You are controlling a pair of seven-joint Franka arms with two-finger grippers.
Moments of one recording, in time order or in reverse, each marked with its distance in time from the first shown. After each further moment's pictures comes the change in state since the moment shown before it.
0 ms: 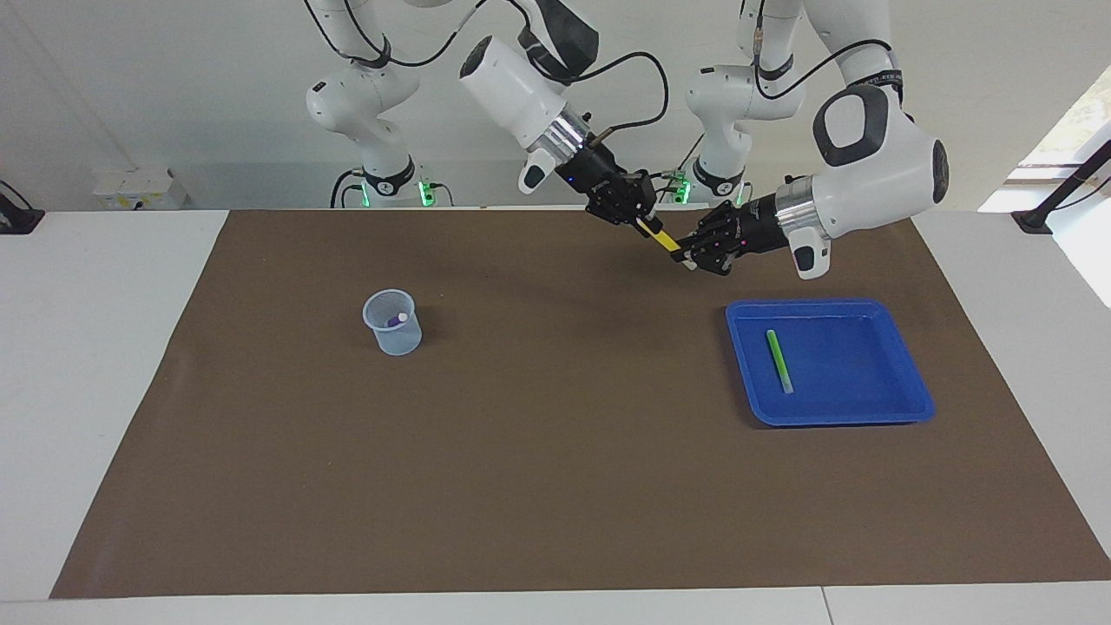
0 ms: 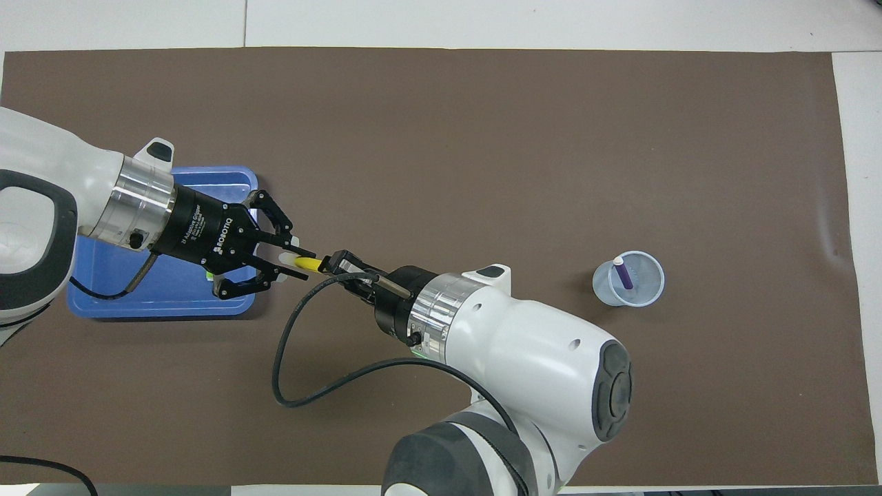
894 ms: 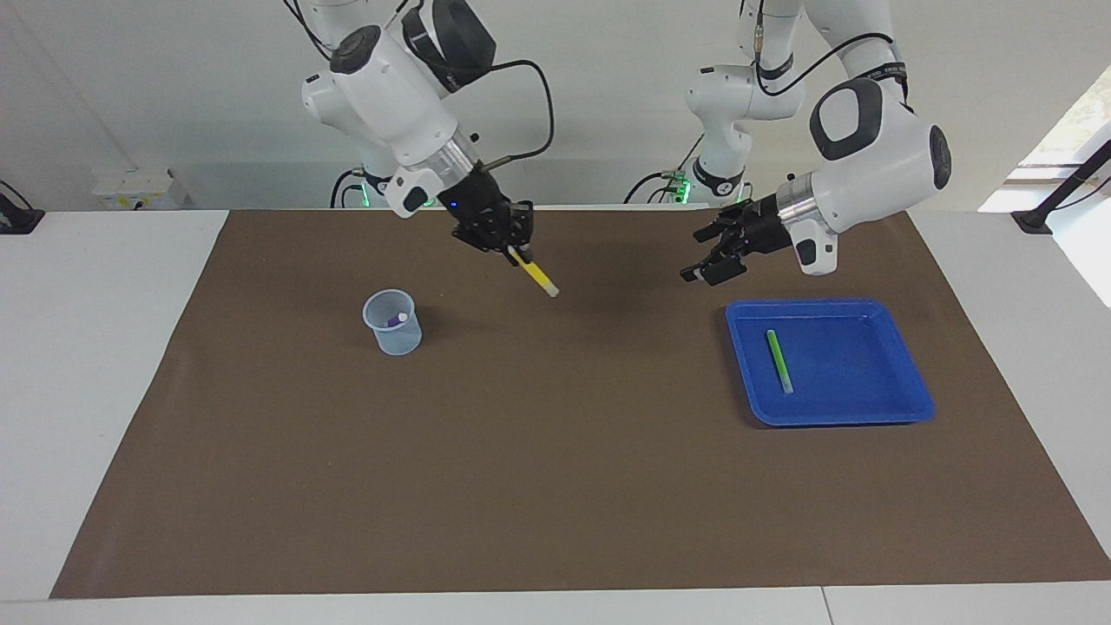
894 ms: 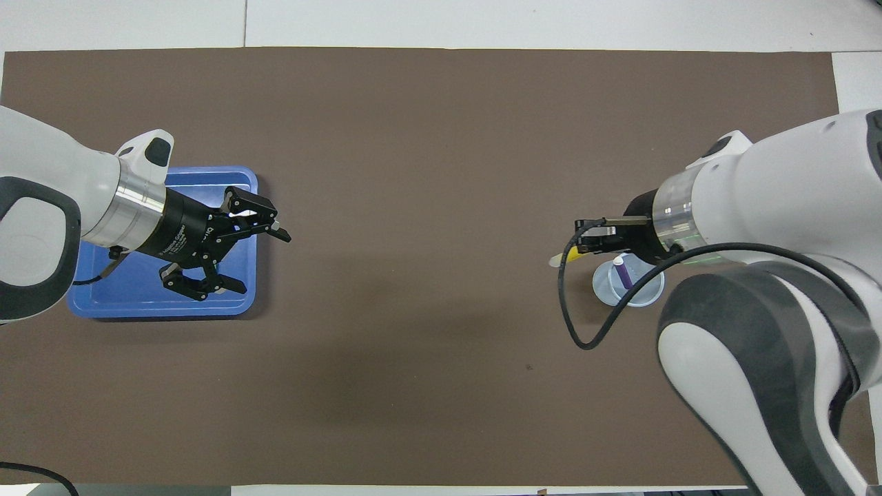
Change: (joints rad) left arm 0.001 -0.013 0.000 -0.008 0.317 0.074 0.588; right arm -0.523 -0.088 -0.021 0.148 -0.712 -0.968 -0.482
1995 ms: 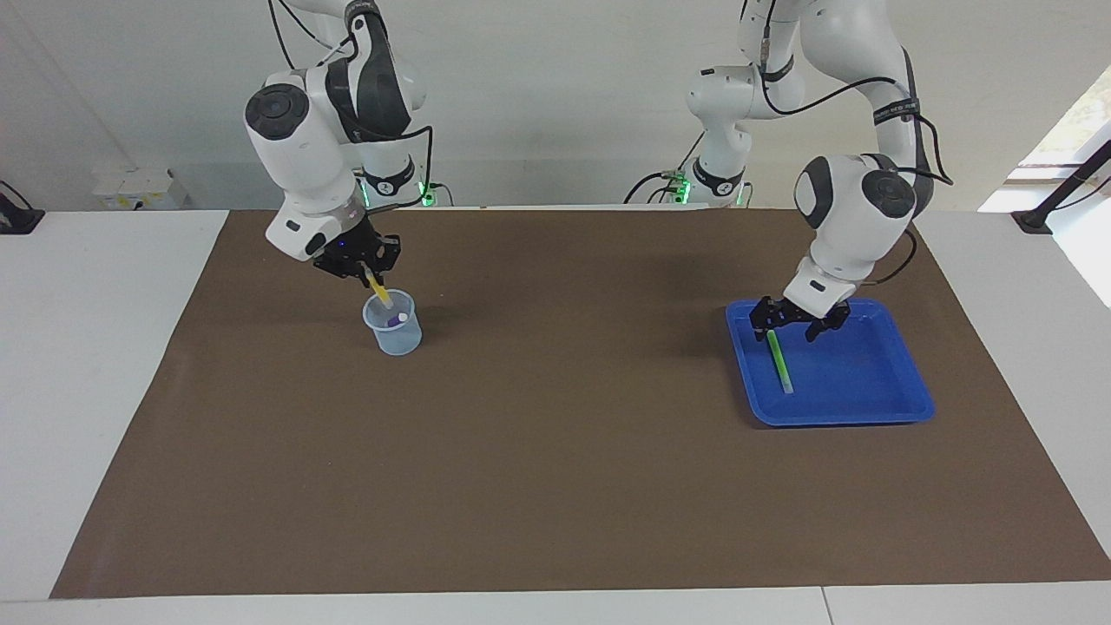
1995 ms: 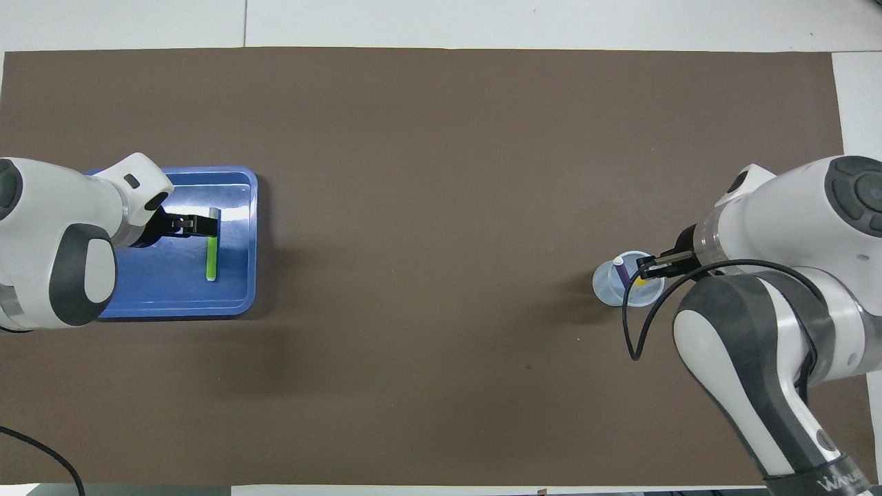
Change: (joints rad) left arm 0.116 0.101 0.007 -0.244 0.422 0.610 0.694; right arm -0.108 -0.028 0.010 -0.250 -0.144 0.128 -0.197
